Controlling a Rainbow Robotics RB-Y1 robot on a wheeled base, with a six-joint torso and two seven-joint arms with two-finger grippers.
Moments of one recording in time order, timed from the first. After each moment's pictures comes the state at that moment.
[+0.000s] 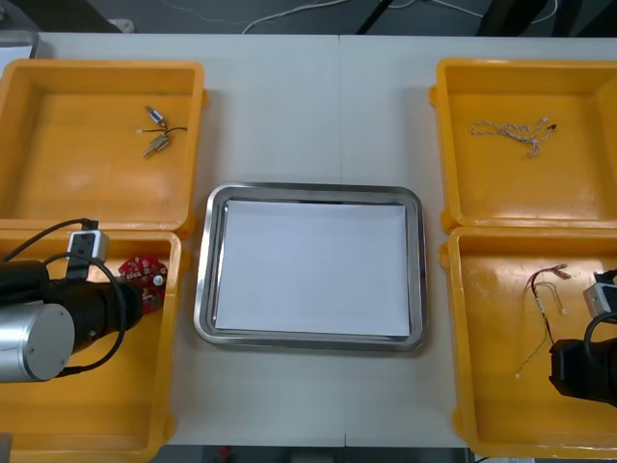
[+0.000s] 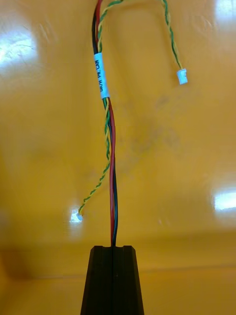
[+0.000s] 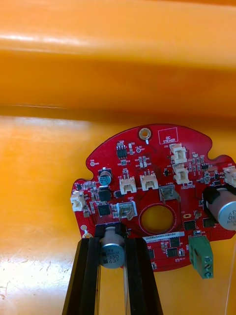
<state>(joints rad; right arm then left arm) 0.35 -0.65 -0.16 -2.33 -0.67 1.52 1.19 0.17 0.20 0.14 -2.19 0.26 1.35 -1.54</state>
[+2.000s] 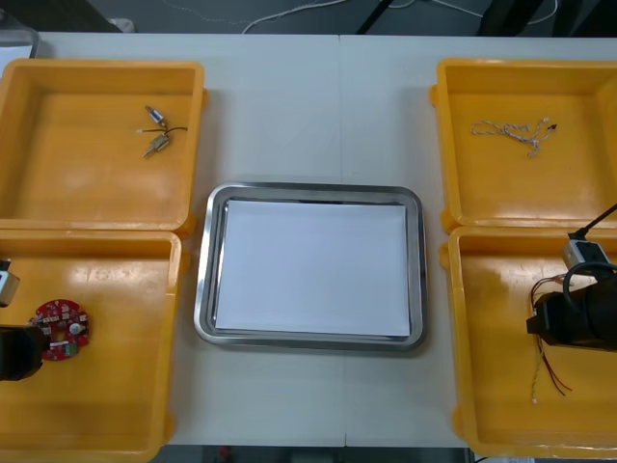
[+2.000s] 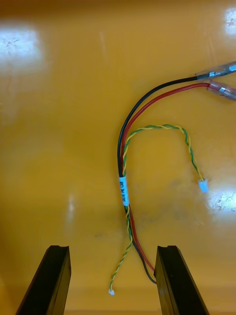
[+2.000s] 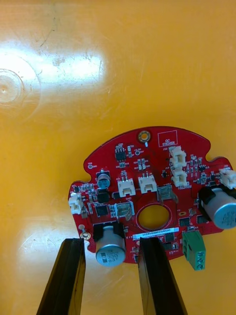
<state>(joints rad) 0.04 -0.64 -0.12 -2.11 -0.68 1.67 1.26 0.24 0.30 0.51 -2.07 0.60 1.42 -1.92</state>
